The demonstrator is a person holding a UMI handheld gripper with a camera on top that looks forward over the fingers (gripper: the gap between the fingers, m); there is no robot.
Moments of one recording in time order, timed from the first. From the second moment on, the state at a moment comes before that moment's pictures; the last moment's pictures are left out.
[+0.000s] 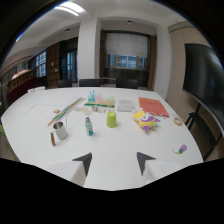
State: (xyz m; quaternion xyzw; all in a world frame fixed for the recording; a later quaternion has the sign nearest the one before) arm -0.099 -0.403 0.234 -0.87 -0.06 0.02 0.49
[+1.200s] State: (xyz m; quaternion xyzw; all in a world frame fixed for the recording) arm 0.346 -0.137 0.150 -0.90 -0.02 -0.04 0.43
